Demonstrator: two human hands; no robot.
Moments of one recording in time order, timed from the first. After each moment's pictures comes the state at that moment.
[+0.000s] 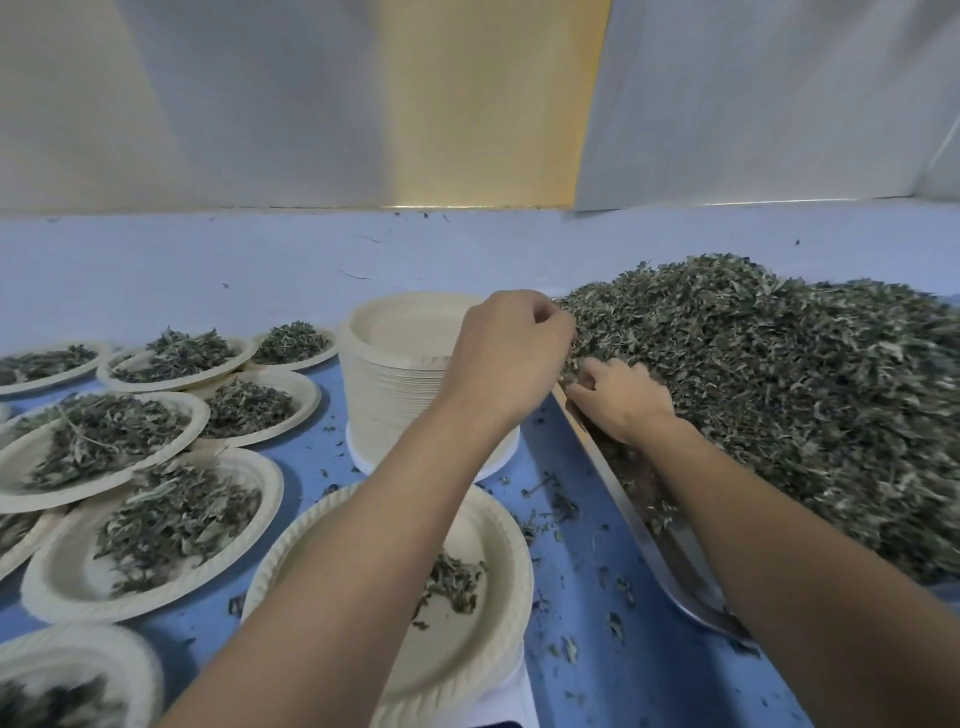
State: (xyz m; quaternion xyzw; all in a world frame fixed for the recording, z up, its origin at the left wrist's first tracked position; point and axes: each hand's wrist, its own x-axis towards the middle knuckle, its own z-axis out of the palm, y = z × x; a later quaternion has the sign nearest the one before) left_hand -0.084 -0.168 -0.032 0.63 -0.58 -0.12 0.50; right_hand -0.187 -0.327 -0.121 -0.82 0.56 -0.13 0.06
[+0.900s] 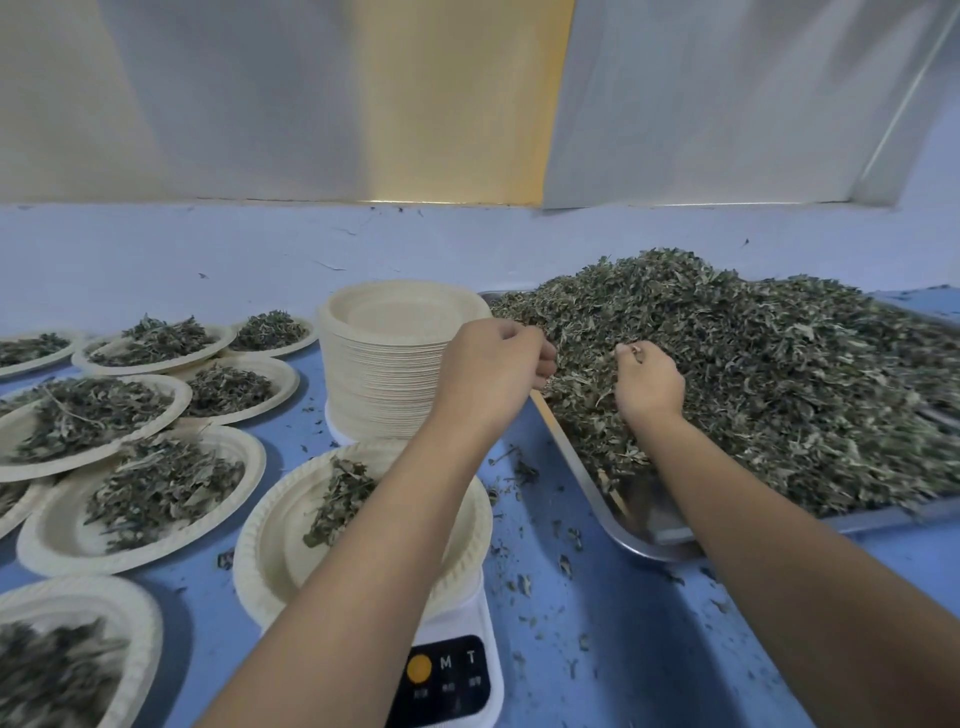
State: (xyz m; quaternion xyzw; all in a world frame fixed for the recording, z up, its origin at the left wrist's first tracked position) left_hand -0.112 -0.138 -0.045 0.62 -0.49 -0.27 0.55; right_hand -0.232 -0.286 -0.111 -0.61 0.62 -0.45 0.20
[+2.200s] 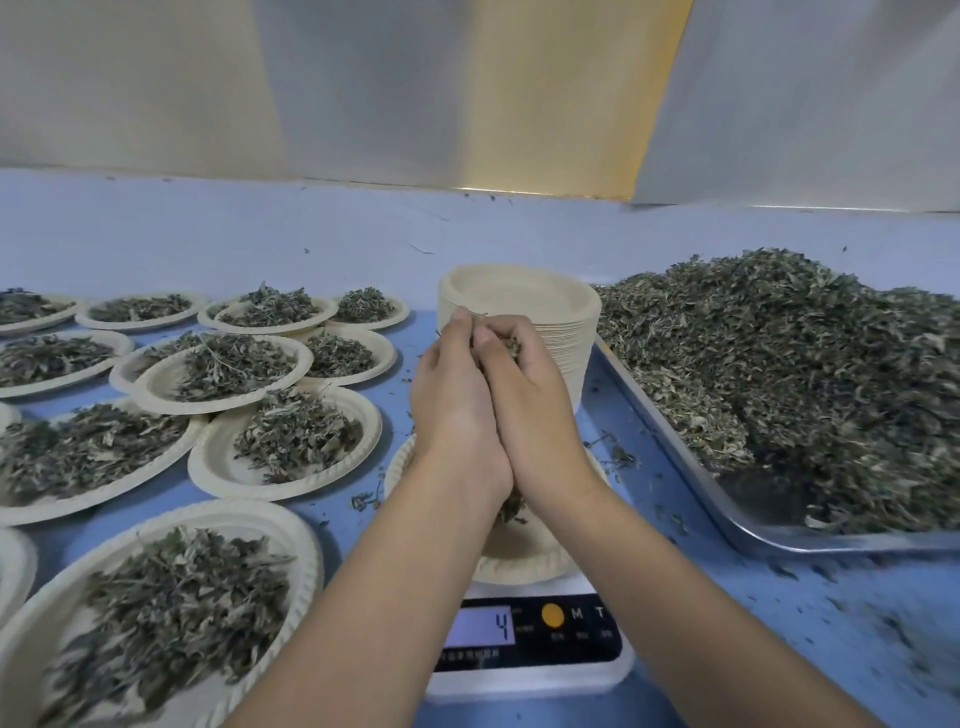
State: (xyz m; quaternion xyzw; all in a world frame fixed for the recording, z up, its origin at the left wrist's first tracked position) left_hand -0.049 -0.078 -0.073 0.41 -0.14 -0.37 0.83; right_hand -0.085 -0.092 -0.083 -0.66 0.27 -0.50 0.49
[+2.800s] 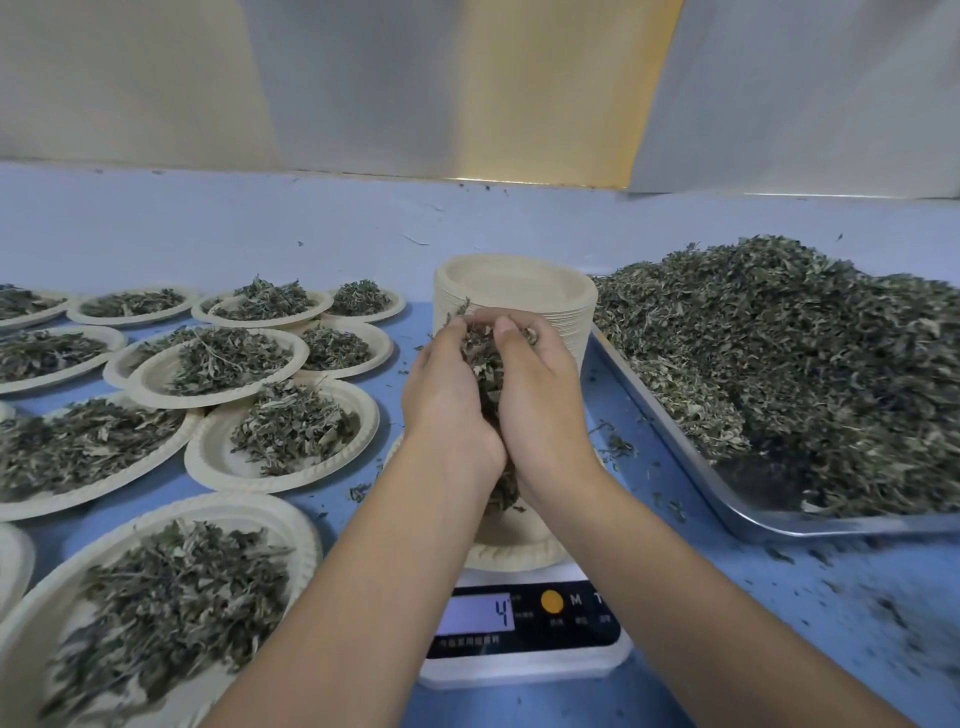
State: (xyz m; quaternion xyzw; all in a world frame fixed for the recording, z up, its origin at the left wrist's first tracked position) left_hand -0.042 -0.075 -0.069 0.38 -0.05 -0.49 0.78; right_hand -0.087 -0.086 -0.081 -0.56 0.29 -0.54 0.56
